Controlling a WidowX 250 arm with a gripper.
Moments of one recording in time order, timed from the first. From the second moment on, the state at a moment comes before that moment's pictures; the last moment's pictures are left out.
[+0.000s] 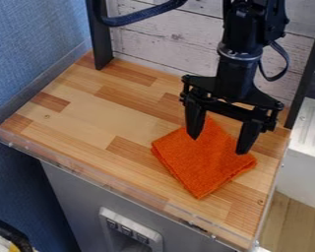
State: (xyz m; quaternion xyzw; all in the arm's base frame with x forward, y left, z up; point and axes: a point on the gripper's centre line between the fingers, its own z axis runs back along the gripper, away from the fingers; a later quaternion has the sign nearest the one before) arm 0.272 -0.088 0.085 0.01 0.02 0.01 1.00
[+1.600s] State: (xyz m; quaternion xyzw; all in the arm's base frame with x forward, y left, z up) arm 0.277 -0.074 0.030 0.01 -0.01 0.45 0.89
